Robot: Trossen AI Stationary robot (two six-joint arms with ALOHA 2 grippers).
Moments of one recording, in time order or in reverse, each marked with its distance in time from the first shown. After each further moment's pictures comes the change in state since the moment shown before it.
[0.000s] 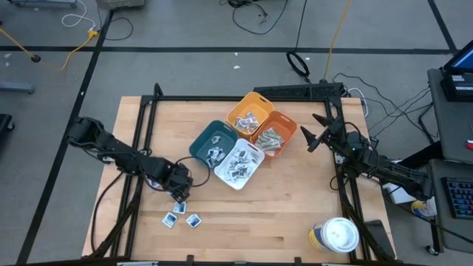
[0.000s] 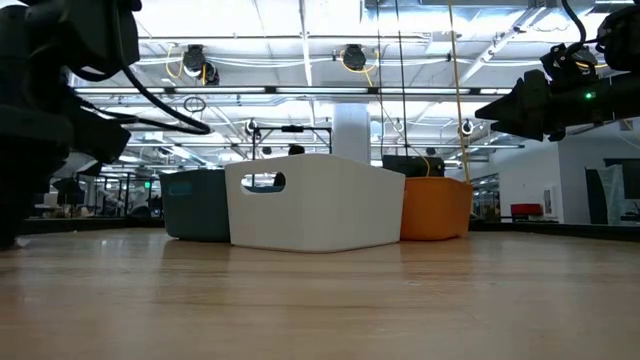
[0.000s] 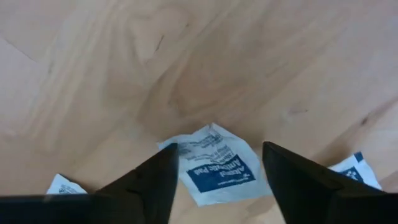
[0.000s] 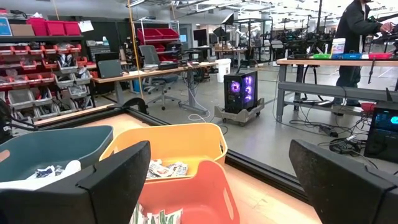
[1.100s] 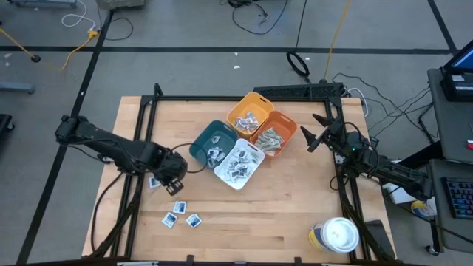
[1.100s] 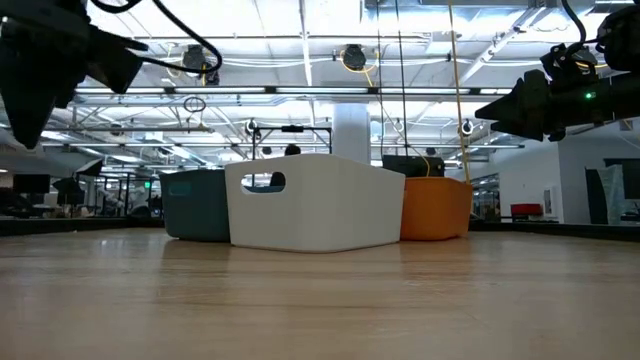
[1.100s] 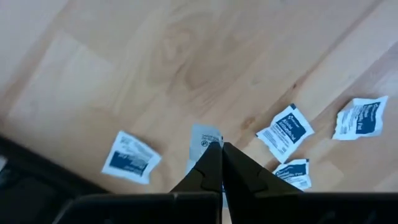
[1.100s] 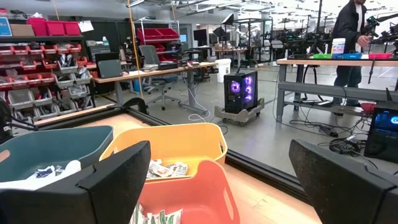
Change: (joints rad) left arm 0.092 -0.182 0.225 -0.385 0.045 0.151; right arm 0.000 0.000 0.000 0.000 0.000 0.000
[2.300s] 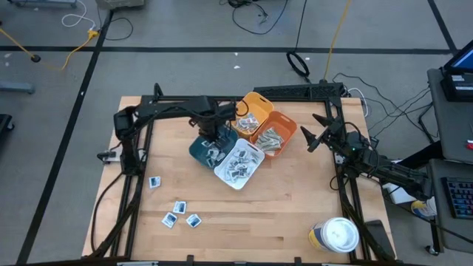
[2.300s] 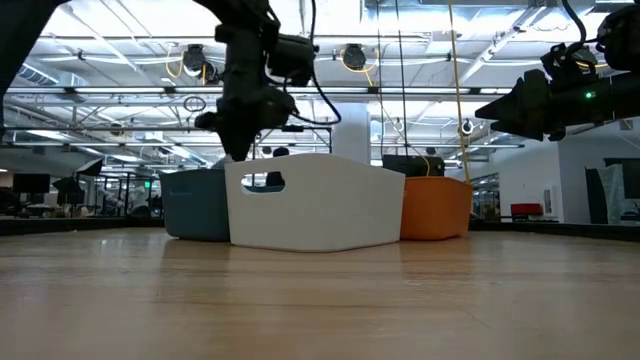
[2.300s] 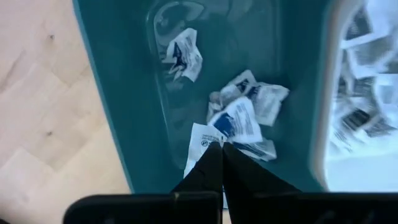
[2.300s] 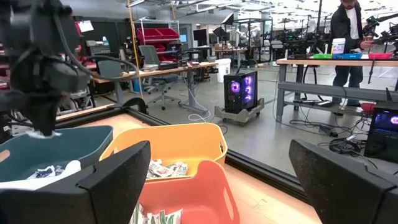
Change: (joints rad) left arm 0.604 0.662 0.698 -0.114 -0.042 0.483; right arm 0.000 0.000 0.000 0.000 0.000 0.000
